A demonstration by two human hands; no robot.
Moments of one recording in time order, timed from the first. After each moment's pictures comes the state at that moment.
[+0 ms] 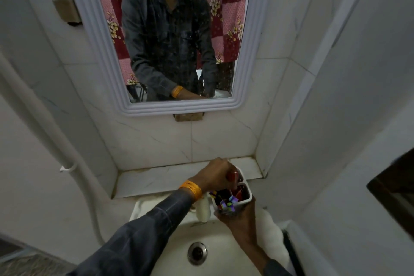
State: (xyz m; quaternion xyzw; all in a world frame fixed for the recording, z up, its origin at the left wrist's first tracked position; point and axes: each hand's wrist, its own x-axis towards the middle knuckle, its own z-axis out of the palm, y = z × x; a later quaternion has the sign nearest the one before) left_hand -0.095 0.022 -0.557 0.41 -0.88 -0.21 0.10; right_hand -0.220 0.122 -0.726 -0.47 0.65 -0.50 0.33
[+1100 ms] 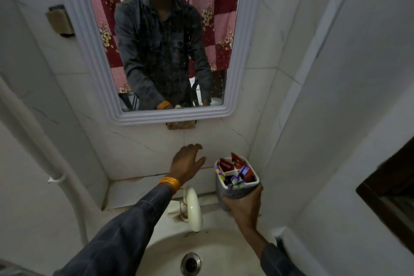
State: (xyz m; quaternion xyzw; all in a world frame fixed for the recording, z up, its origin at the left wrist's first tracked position) left_hand -0.046 -0.030 -0.576 0.56 -0.79 -0.14 0.23; right_hand -0.230 0.088 -0.665 -0.36 0.70 -0.57 0.24
